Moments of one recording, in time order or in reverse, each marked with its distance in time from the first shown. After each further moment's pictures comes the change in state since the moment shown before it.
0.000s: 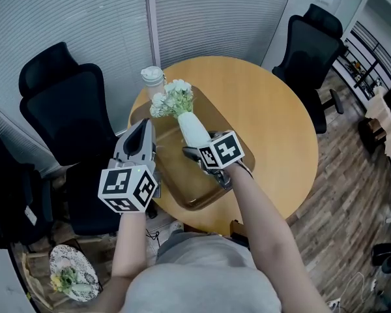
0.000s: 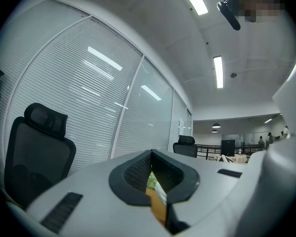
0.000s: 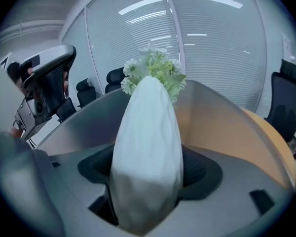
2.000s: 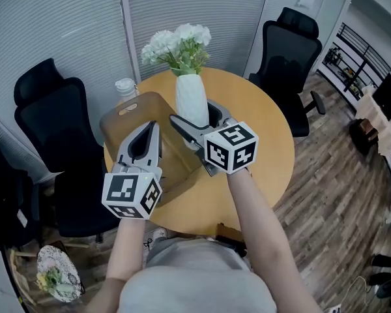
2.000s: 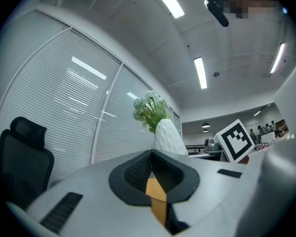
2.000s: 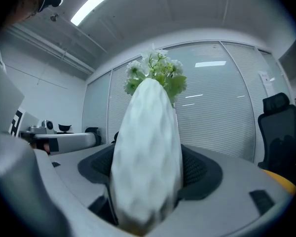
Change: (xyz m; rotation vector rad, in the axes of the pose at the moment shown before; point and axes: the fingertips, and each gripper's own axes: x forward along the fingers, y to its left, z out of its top) left arm -0.003 -0.168 0.012 0.110 -0.078 -0.094; right arm -0.216 -0.025 0.090 -0.107 -0.724 -0.009
